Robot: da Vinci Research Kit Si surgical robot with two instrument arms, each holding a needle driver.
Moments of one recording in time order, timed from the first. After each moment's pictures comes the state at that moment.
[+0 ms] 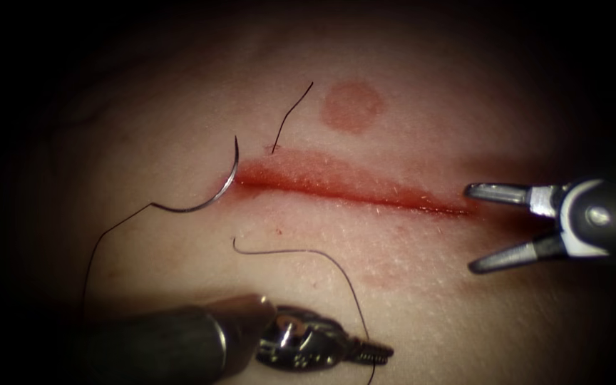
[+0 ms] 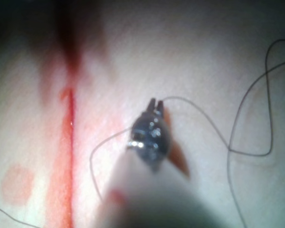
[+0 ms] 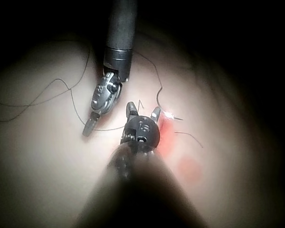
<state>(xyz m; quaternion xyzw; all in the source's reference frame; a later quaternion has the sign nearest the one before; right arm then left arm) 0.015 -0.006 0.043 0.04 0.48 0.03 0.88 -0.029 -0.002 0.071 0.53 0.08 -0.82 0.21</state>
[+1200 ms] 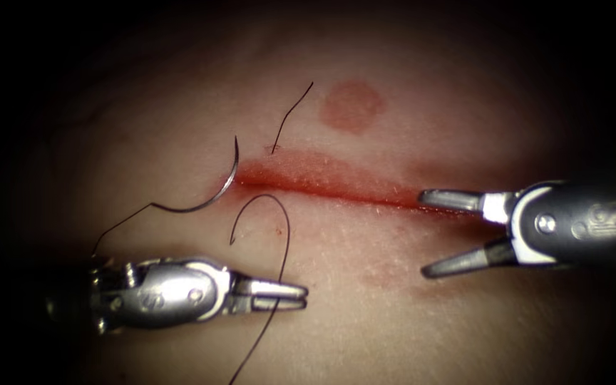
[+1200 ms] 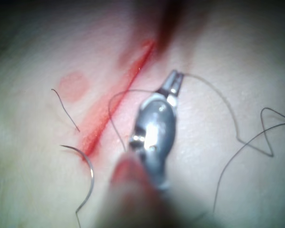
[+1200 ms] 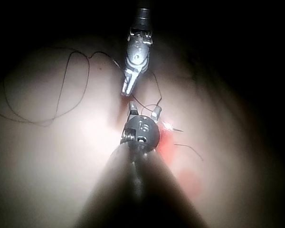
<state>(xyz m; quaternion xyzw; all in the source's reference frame) 0.020 -0.006 0.045 0.04 0.50 0.02 0.86 -0.015 0.007 0.060 0.68 0.11 -0.73 -0.01</state>
